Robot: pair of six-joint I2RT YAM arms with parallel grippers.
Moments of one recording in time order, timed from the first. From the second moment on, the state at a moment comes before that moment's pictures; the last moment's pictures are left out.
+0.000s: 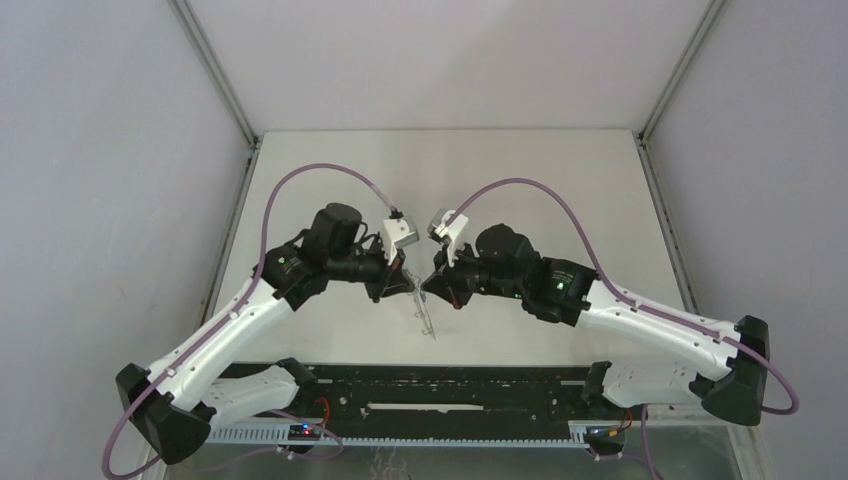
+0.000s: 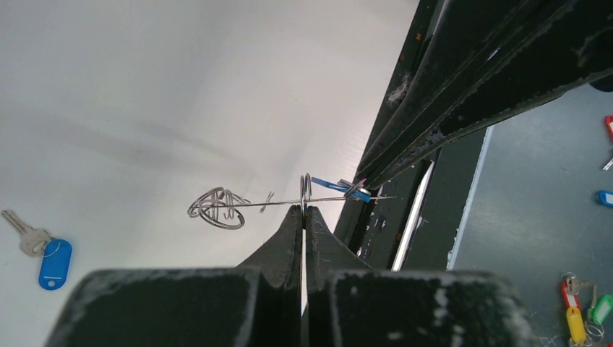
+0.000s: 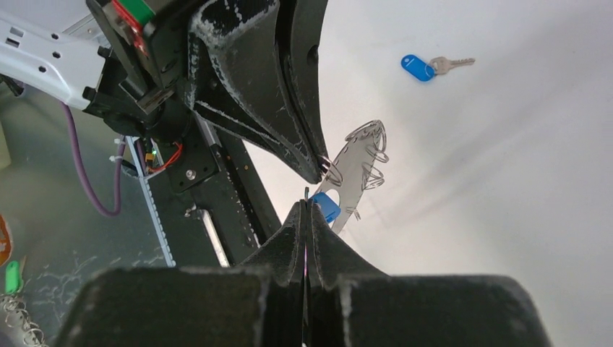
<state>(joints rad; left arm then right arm) -0.66 1.02 1.01 -0.68 0.55 0.15 1.07 1.17 1.07 -0.32 -0.11 0.19</state>
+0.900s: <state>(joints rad) -0.66 1.01 1.01 -0.66 0.56 0.10 1.08 1.18 1.04 -0.20 -0.07 0.22</state>
